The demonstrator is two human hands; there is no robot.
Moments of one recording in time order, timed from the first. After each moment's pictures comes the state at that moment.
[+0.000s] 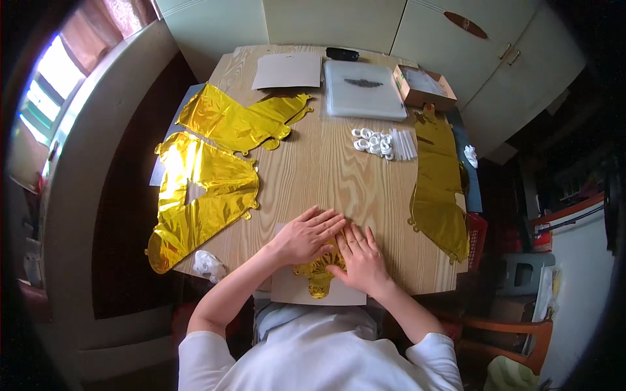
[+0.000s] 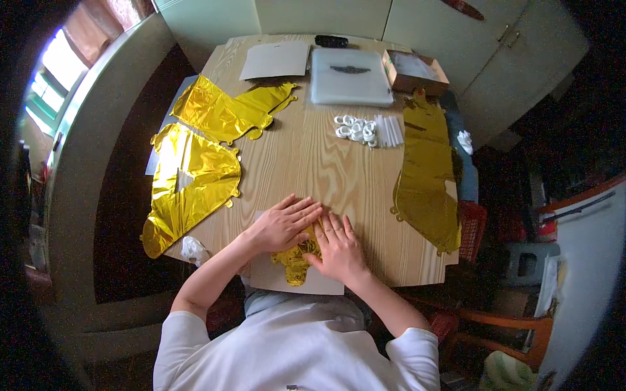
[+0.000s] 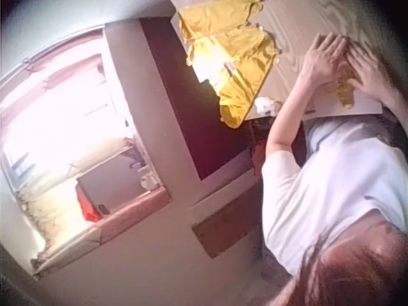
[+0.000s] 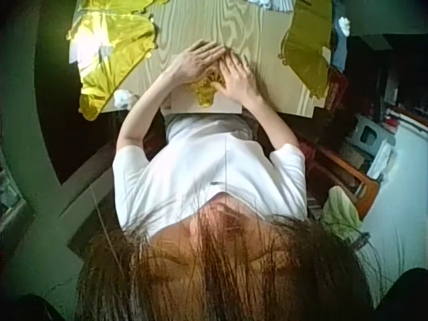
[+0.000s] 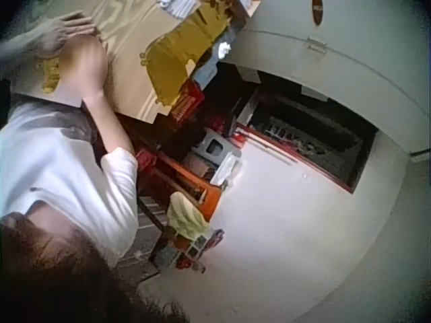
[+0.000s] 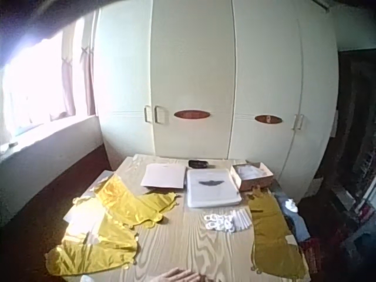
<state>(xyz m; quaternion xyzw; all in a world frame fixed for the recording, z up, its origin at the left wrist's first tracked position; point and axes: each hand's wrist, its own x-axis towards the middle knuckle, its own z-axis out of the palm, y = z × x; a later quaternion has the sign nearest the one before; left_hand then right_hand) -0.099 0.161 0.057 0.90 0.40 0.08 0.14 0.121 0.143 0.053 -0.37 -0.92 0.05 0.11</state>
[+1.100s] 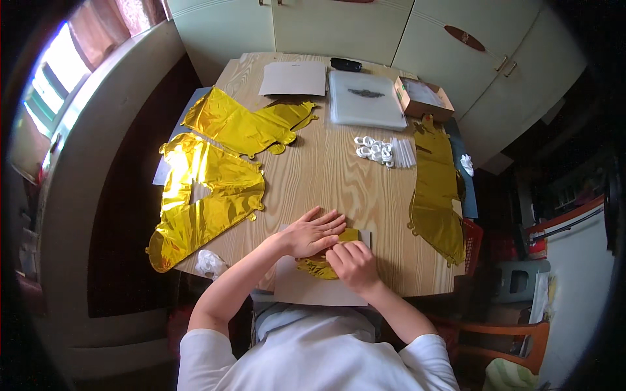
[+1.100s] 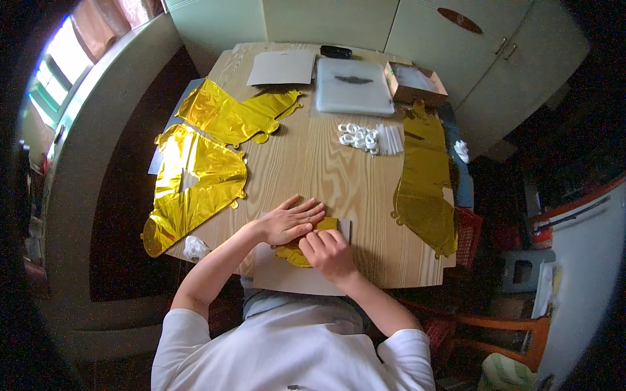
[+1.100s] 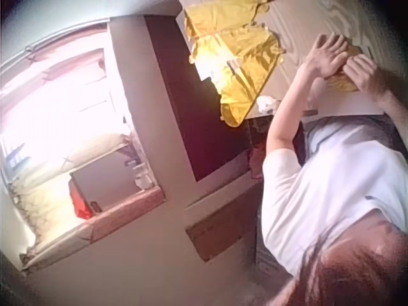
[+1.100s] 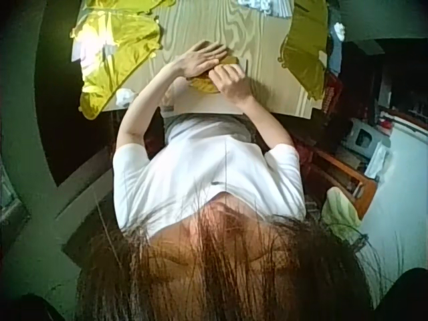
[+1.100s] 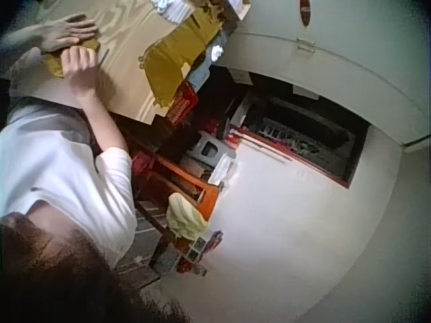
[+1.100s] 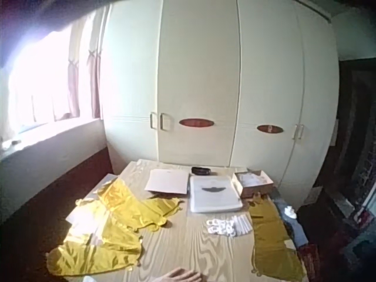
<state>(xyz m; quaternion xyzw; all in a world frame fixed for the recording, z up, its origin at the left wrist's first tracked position) -0.109 0.175 0.060 0.87 0.39 0.05 0.30 0.089 0.142 0.075 -0.28 -0.92 -0.07 0.27</state>
